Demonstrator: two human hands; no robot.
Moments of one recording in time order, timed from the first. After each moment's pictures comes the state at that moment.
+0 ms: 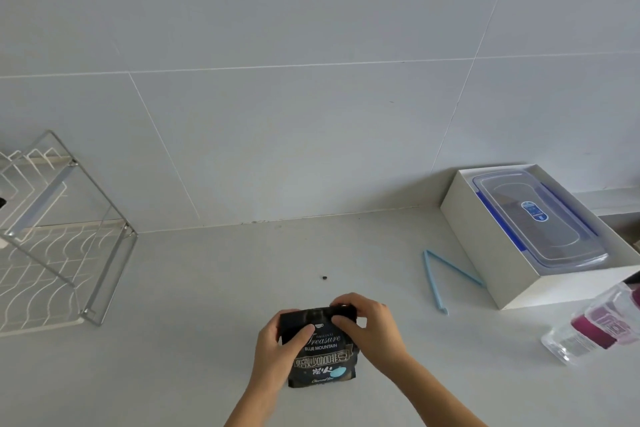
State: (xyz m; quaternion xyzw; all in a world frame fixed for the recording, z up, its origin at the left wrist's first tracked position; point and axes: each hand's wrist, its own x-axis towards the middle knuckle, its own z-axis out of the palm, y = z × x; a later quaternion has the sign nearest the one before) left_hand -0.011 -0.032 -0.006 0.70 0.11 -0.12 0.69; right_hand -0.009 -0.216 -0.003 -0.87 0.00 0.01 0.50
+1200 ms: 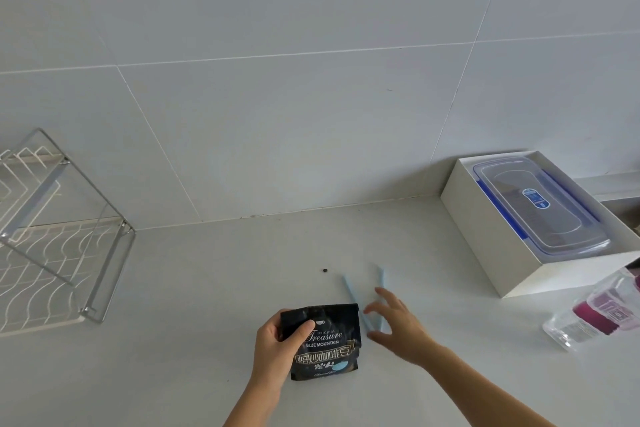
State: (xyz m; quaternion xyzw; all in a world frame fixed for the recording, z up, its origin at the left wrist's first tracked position) left_hand -0.012 -0.030 -0.014 0.67 0.12 -0.13 0.72; right_hand -0.008 -0.281 -0.077 -0.95 0.00 0.15 0.28
